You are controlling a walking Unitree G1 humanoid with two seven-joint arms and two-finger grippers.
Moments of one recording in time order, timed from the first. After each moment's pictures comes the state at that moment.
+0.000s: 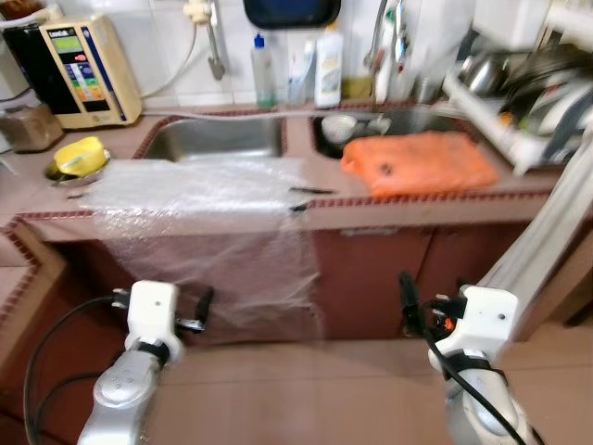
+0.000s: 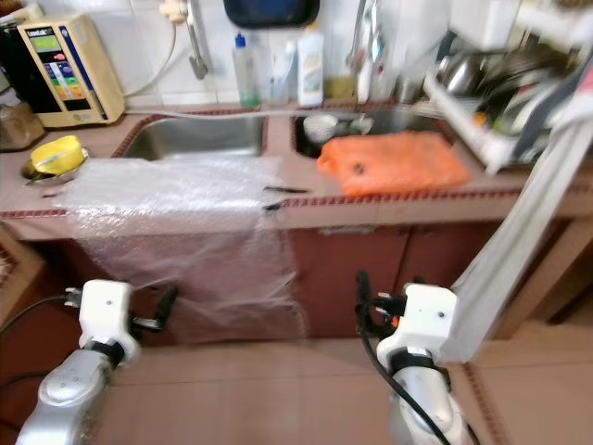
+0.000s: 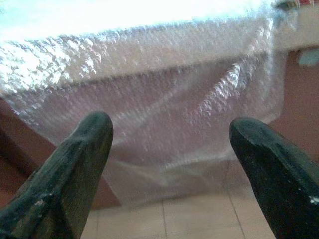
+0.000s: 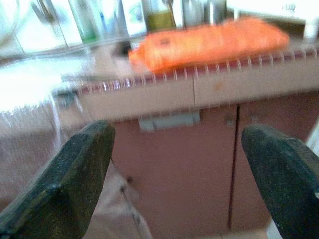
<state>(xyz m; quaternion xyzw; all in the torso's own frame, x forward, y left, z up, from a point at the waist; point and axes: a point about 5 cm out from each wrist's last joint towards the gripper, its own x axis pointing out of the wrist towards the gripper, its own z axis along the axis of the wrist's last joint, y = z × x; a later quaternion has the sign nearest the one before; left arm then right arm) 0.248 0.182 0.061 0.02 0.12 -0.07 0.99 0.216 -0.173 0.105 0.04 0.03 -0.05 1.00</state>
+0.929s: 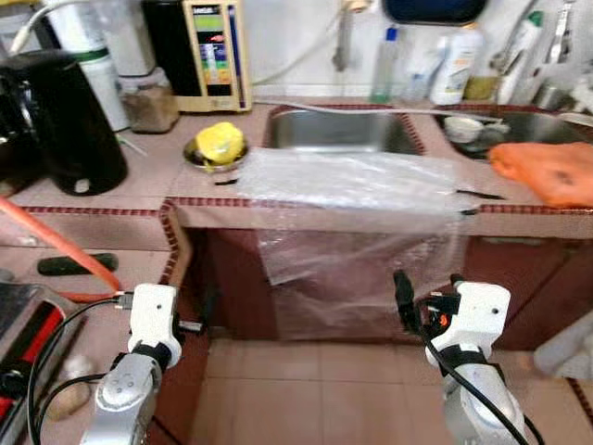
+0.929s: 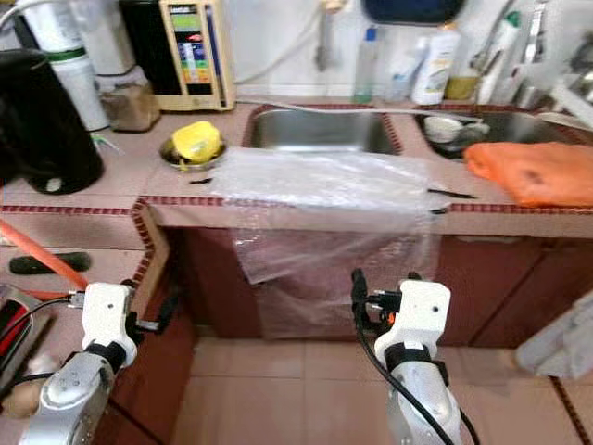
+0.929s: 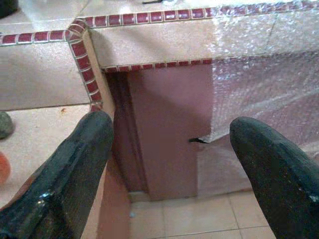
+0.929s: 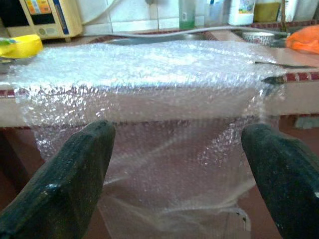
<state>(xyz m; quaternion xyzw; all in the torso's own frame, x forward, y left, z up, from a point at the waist) 0.248 0.191 0.063 0.03 0.11 -0.06 0.99 0.228 -0.164 0.111 0.04 0.02 -0.02 1.00</state>
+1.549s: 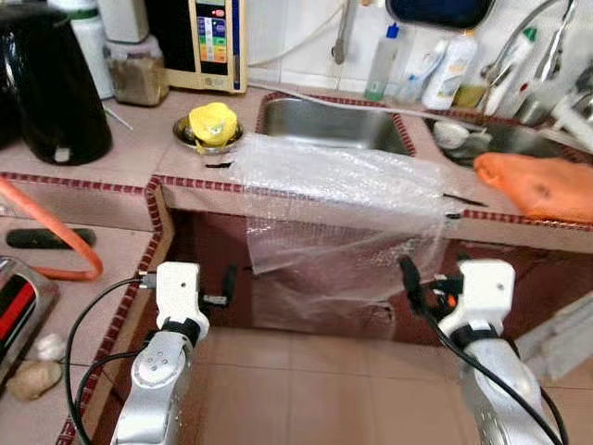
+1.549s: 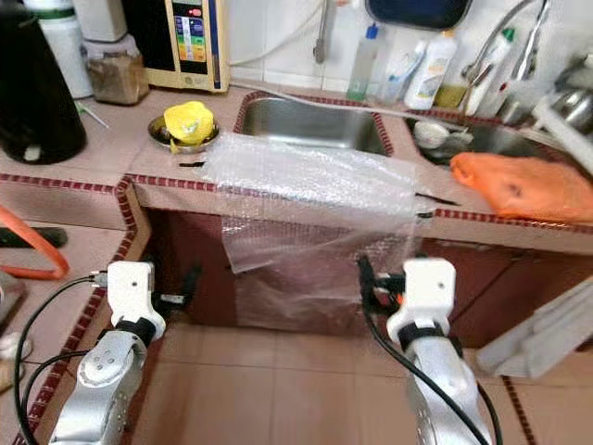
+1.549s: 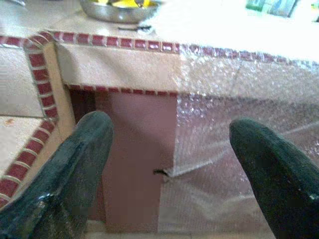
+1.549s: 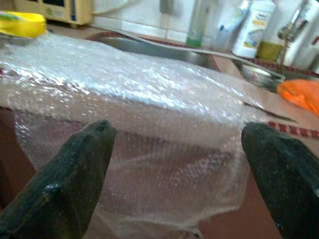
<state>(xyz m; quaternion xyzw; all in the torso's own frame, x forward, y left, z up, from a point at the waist) 0.270 0.160 0.079 0.00 0.04 -0.04 1.00 0.250 -0.176 0.127 -0.02 0.00 0.03 1.00</state>
